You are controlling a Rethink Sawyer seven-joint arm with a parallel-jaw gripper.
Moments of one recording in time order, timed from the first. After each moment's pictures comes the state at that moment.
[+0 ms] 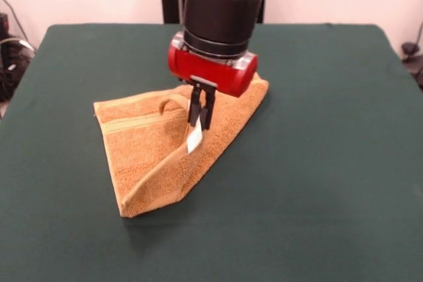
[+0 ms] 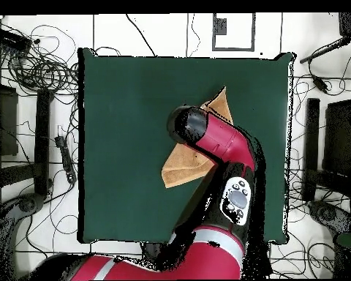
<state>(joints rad) 0.01 -0.37 -0.36 1.40 0.47 0.45 1.70</state>
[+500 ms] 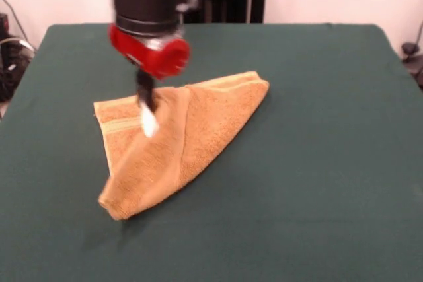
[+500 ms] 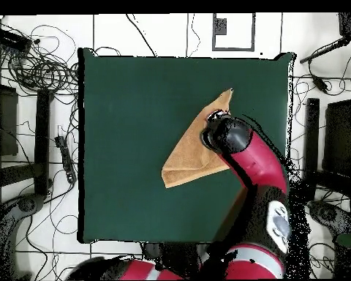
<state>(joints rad) -0.12 -0.43 -0.35 1.53 0.64 0.42 1.84</state>
